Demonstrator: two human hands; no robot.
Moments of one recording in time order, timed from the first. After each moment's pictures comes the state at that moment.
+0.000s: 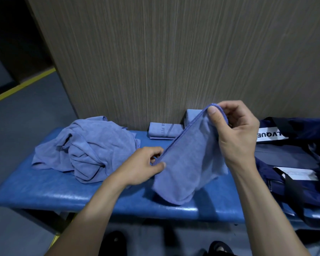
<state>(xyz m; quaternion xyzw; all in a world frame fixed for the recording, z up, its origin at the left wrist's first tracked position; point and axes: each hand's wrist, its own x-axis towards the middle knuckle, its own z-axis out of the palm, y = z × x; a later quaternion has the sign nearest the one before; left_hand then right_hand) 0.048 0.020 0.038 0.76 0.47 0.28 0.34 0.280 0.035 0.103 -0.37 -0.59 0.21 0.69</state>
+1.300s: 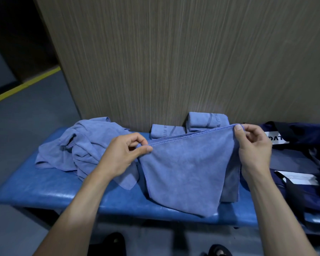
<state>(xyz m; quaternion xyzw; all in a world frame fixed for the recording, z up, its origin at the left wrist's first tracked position) 0.005 0.027 0.048 0.69 0.50 0.44 0.29 0.334 0.054 0.055 -0.49 -0.45 0.29 0.69</state>
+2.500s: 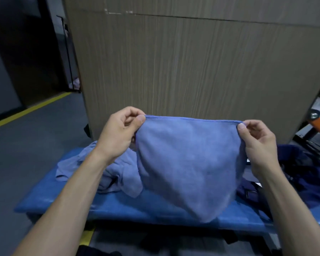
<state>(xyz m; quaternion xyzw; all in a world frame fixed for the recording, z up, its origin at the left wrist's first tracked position) 0.006 -0.046 0.196 0.62 0.40 0.59 0.32 0.338 -0.032 0.176 -0.43 -0.54 0.24 0.68</state>
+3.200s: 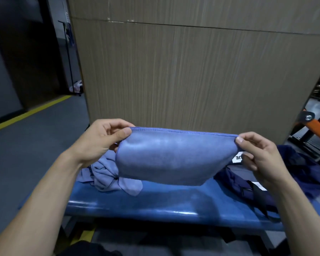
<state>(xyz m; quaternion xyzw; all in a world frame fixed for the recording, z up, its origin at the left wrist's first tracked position) -0.044 -0.077 0.200 0.68 0.39 0.49 0.38 0.357 -0.075 0.179 -0.42 -0.55 0.39 0.61</state>
